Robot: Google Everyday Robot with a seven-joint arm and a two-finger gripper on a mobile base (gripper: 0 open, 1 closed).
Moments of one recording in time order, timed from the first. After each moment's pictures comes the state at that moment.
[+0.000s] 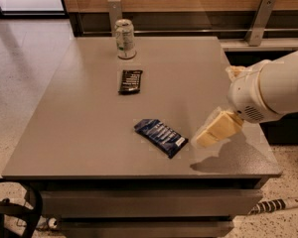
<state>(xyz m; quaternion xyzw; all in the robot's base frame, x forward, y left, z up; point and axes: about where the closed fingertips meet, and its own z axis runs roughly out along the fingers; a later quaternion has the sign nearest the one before) 0.469 -0.143 0.898 -0.50 0.79 0.02 0.35</state>
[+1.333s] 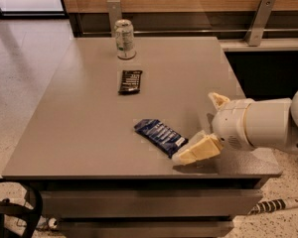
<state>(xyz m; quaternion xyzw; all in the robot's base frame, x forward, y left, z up) 0.465 -0.107 0.839 -0.46 0.77 0.13 0.41</state>
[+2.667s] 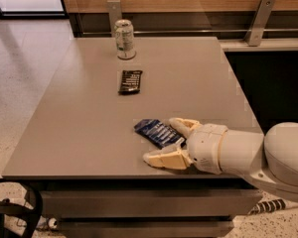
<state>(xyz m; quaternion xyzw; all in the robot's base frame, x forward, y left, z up) 0.450 -0.043 0.813 -0.41 0.74 0.24 0.48</state>
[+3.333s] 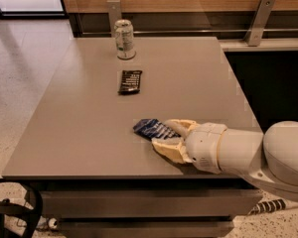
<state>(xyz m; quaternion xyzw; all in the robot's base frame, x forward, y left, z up) 0.449 -0.039 0.816 -0.41 0.73 0.24 0.48</state>
